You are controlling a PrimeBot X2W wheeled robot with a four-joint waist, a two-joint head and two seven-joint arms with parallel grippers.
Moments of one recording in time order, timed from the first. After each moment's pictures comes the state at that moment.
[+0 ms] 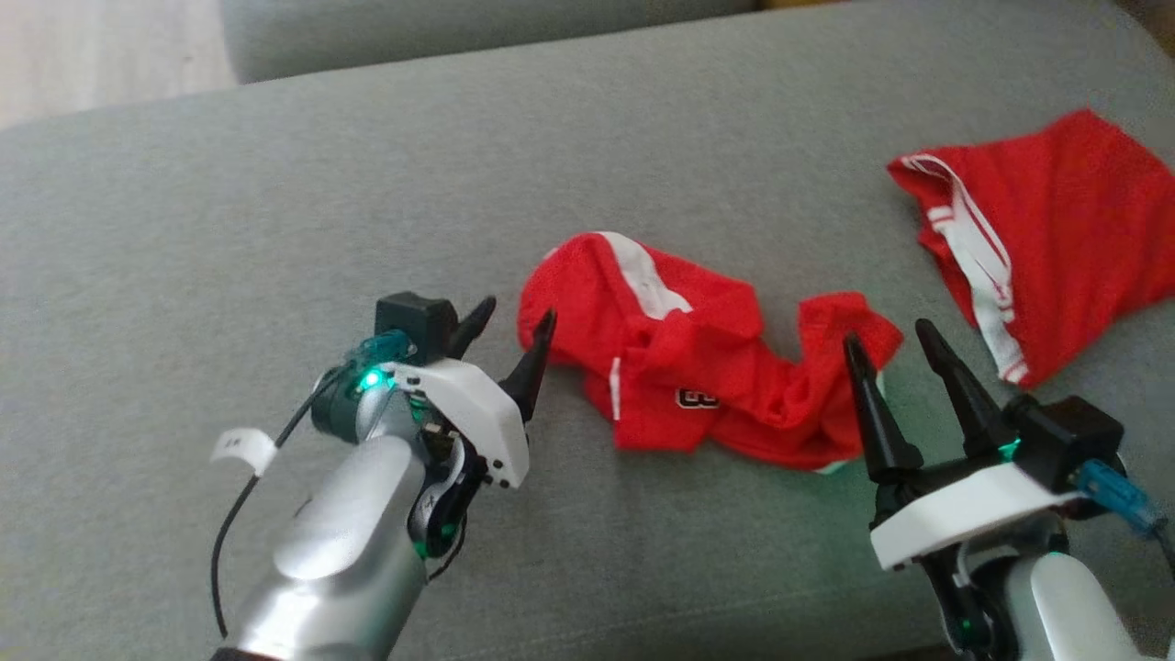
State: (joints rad) left arm -0.50 0.07 -0.60 0.60 -0.50 -0.01 -0.08; right arm -0.01 -0.10 0.14 -0.02 0.24 0.13 0.03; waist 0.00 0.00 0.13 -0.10
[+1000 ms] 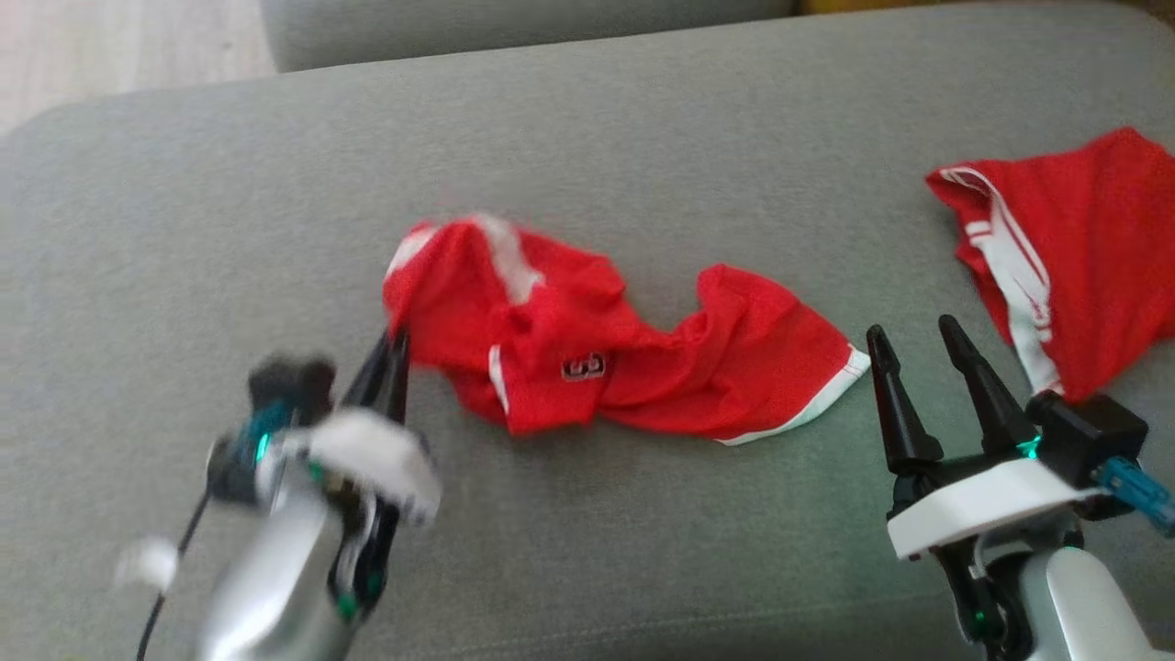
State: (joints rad) left arm -0.43 0.16 -0.53 0.59 -0.54 0.08 -0.25; right arm -0.03 -0.10 0.10 0.01 0.26 0.13 0.00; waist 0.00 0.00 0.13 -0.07
